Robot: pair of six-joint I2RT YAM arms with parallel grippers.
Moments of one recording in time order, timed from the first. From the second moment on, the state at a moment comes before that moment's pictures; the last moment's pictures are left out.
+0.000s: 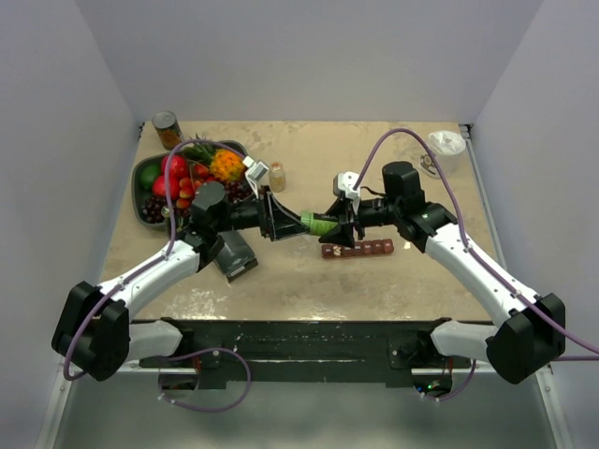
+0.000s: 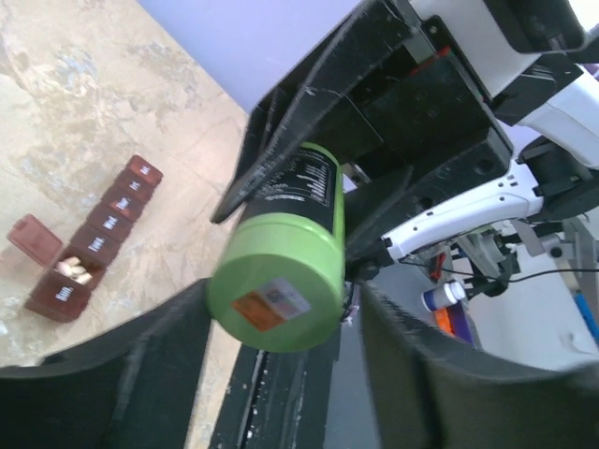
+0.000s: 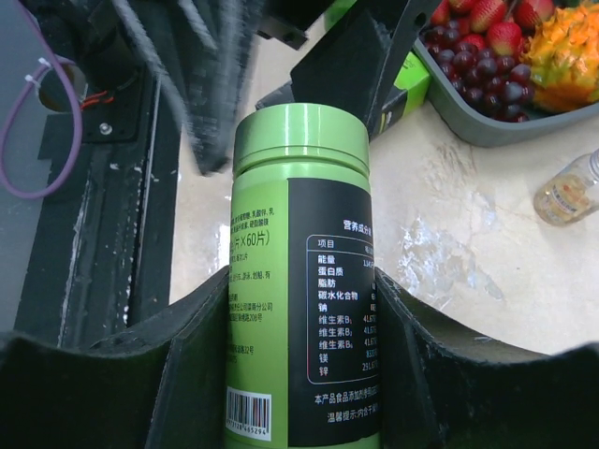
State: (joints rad) left arm -0.50 1.24 0.72 0.50 0.86 -0.78; right arm 0.47 1.22 1.02 -0.34 -0.94 -0.44
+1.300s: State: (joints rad) left arm -0.49 0.79 0.74 0.24 0.71 -0.12; right arm 0.46 1.53 1.22 -0.64 -1.29 -0.53
